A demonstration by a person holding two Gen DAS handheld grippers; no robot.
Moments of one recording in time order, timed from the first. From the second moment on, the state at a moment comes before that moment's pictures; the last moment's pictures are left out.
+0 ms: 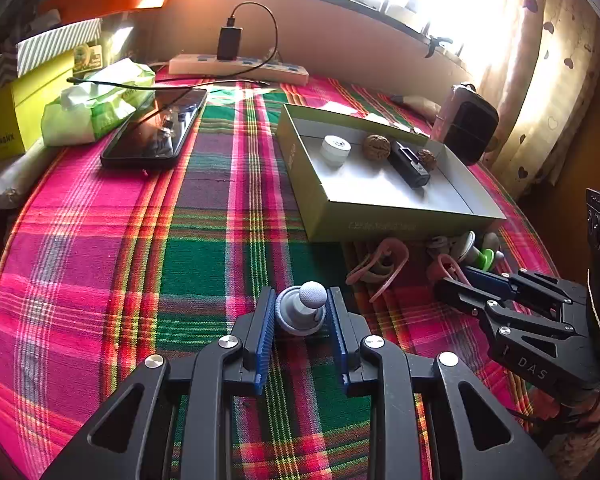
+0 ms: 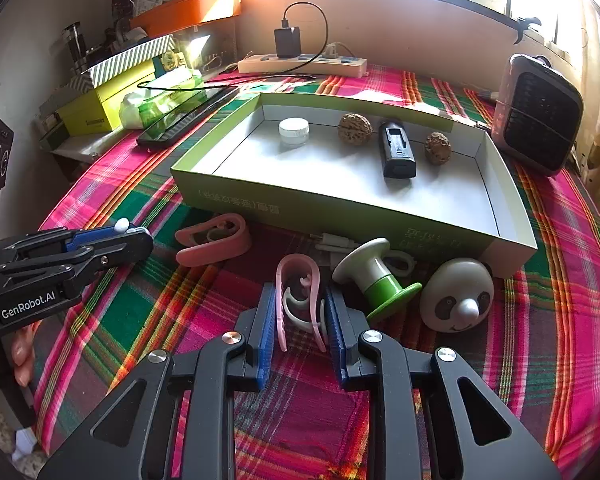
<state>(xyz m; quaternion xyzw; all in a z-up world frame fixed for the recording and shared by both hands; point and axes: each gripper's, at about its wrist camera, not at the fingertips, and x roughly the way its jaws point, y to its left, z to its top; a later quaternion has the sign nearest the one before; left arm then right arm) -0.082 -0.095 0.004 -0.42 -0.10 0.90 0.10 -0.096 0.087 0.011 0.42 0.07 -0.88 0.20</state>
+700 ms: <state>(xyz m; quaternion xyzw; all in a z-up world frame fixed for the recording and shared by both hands) -0.082 -0.094 0.004 -0.42 -0.10 0.90 0.10 -0.095 0.086 0.011 0.42 0.07 -0.88 0.20</state>
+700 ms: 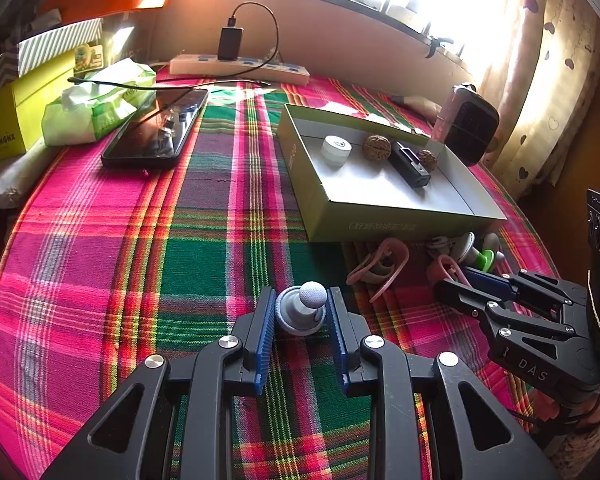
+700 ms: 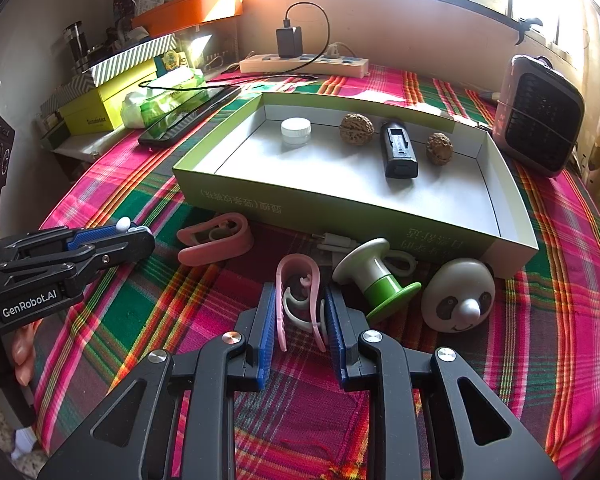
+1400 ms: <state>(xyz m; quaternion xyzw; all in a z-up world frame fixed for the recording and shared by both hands) -0.080 -0.088 0.026 -0.40 -0.09 0.91 0.10 -0.095 0.094 0.025 0.42 0.05 -0.88 0.21</state>
